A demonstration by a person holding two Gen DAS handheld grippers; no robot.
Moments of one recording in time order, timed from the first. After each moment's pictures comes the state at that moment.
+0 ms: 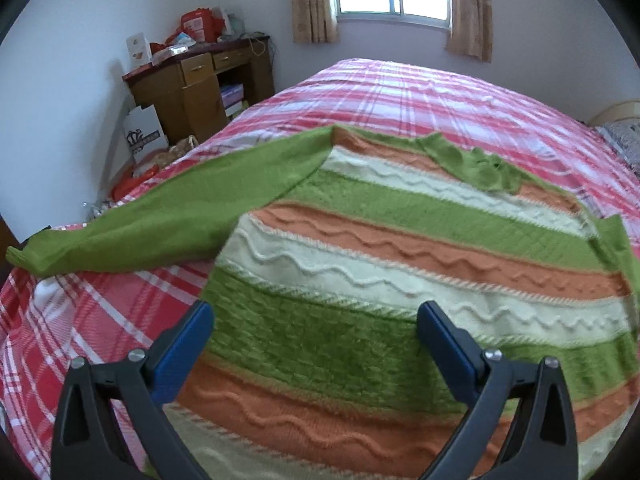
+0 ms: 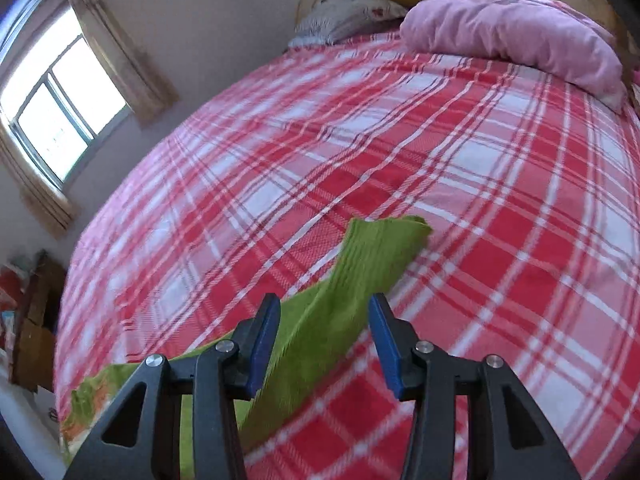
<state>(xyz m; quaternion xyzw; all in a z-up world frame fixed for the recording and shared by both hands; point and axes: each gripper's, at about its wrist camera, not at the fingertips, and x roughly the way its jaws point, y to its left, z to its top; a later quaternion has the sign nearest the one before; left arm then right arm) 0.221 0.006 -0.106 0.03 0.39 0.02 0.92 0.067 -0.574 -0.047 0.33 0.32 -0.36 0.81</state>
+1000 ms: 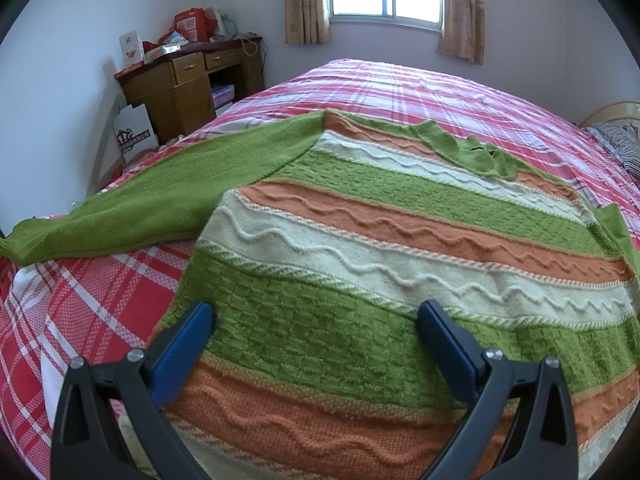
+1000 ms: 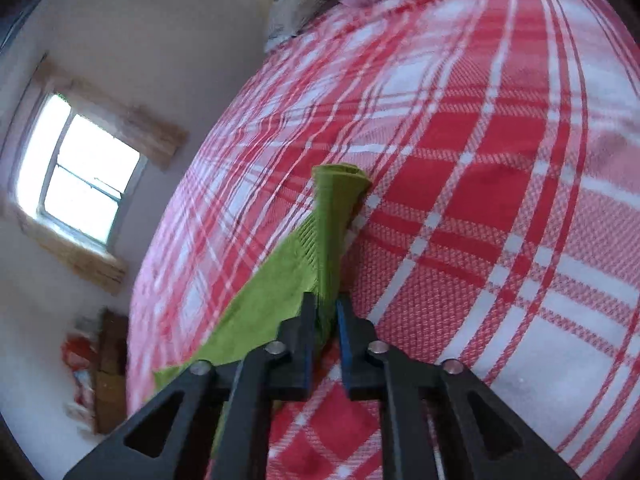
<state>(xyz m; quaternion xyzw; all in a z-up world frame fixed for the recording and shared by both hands) 0.219 0.008 -0.117 0.01 0.38 -0.01 0.93 -0.018 -0.600 -0.097 0.52 0.20 -0.28 0.78</state>
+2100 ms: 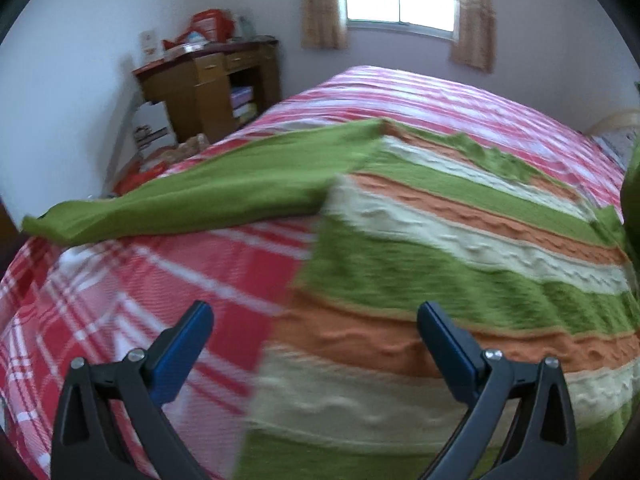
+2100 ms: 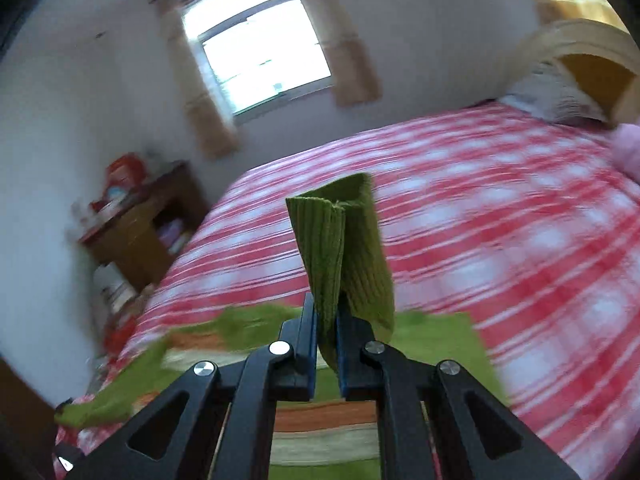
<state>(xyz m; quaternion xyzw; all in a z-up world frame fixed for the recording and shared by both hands) 0.190 0.080 -0.106 0.00 0.37 0.02 0.93 0.172 -0.269 0.056 0.17 0.26 -0.07 0.95</state>
